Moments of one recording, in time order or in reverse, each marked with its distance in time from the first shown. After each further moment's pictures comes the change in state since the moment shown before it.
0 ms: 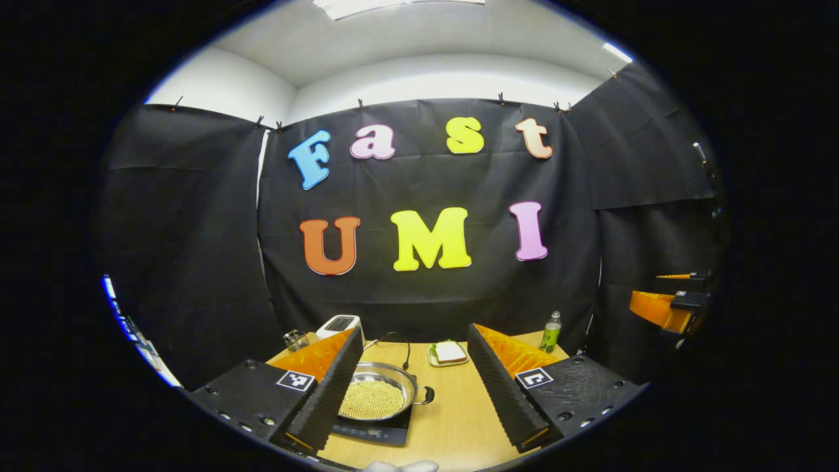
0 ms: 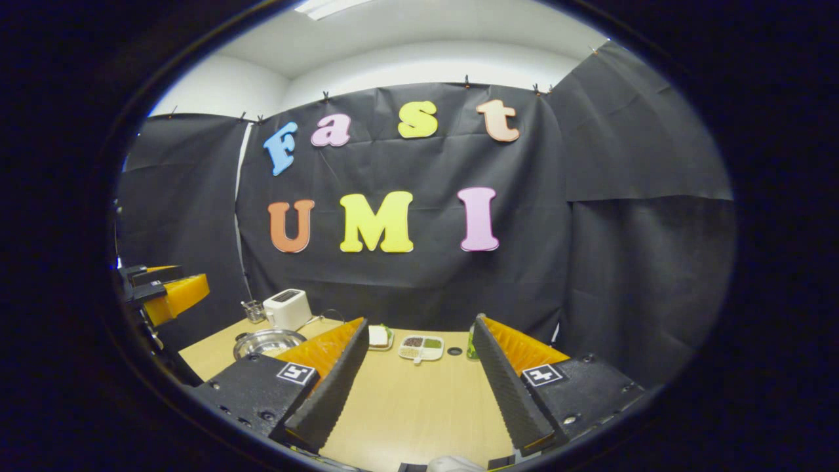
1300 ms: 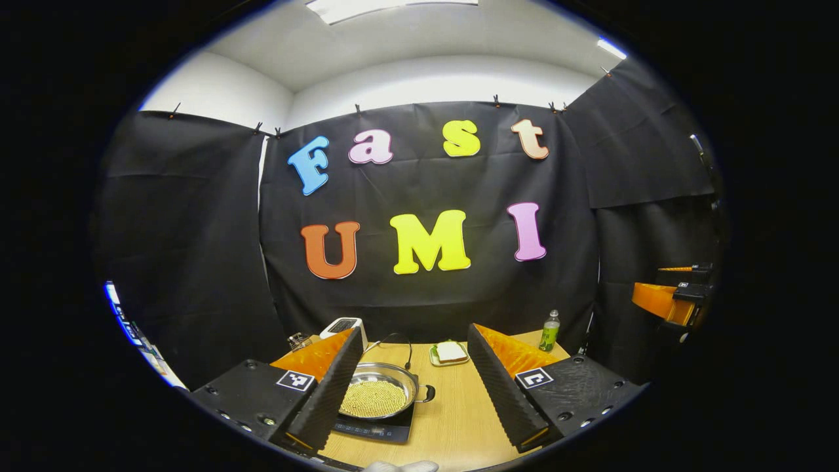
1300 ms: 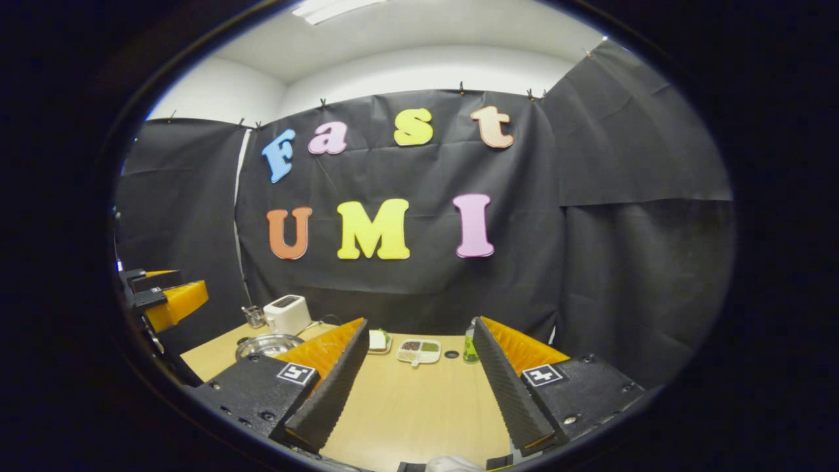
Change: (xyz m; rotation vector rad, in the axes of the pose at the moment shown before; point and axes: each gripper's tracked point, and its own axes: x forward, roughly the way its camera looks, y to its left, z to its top) left arm -0.011 -0.012 0.006 0.028 -0.008 -0.010; right arm -0.014 -0.014 0.006 0.015 -0.022 -0.022
